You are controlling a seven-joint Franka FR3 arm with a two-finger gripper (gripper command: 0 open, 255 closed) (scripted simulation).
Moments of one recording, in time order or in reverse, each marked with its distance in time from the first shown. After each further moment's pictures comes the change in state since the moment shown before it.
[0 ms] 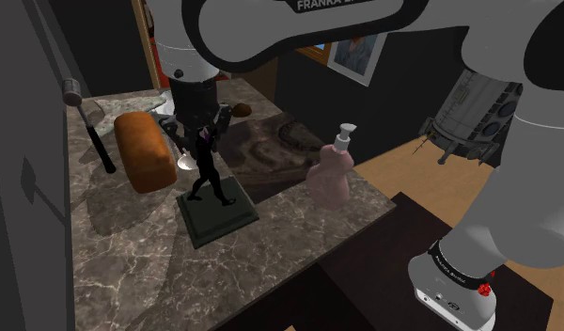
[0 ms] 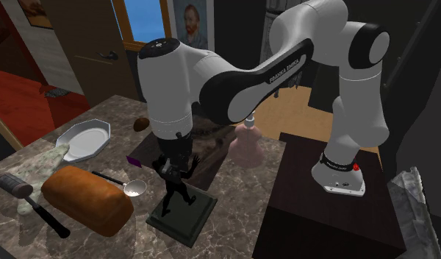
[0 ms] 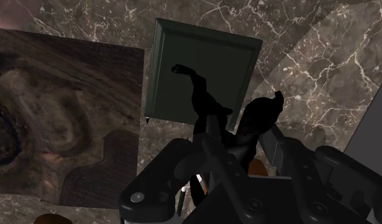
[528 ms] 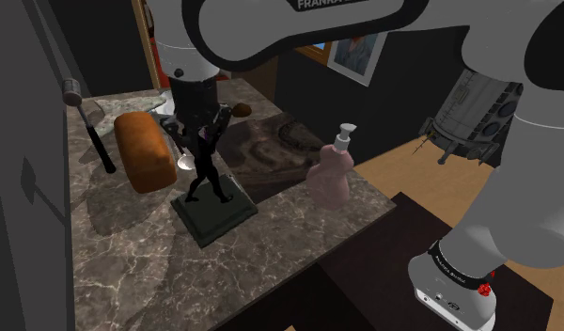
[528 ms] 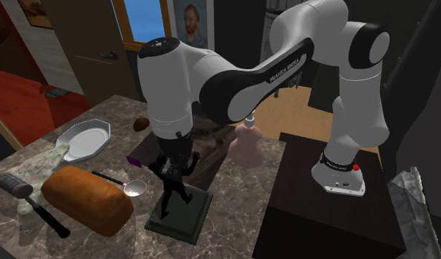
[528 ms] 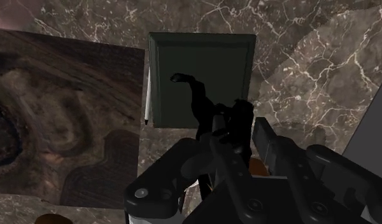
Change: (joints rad) arm 0.000 -0.001 0.000 0.002 0.001 -0.004 0.000
